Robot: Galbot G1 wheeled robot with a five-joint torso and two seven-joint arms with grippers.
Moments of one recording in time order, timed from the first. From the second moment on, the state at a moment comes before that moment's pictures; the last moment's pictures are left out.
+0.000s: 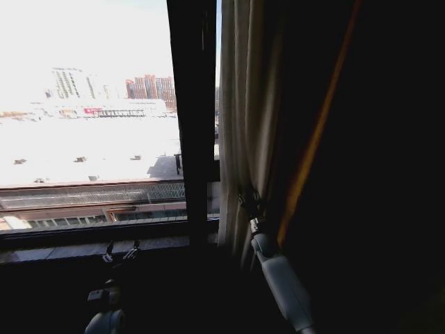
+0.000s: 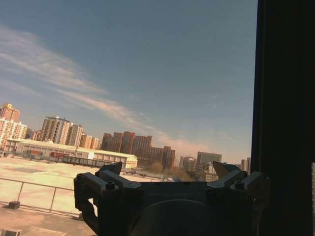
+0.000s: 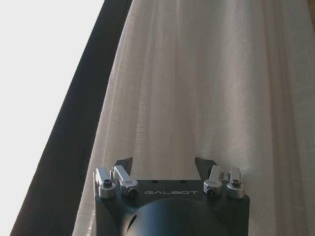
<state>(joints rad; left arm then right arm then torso) 1.36 -1.45 -0.82 -1.67 -0.37 -0.39 0.17 -0.84 1.39 0.26 1.52 0.01 0.30 0.11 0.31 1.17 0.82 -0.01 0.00</state>
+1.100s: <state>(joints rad) 1.36 -1.45 -0.82 -1.67 -0.37 -0.39 0.17 -0.97 1.45 0.13 1.55 0.02 0.26 0.06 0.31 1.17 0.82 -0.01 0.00</state>
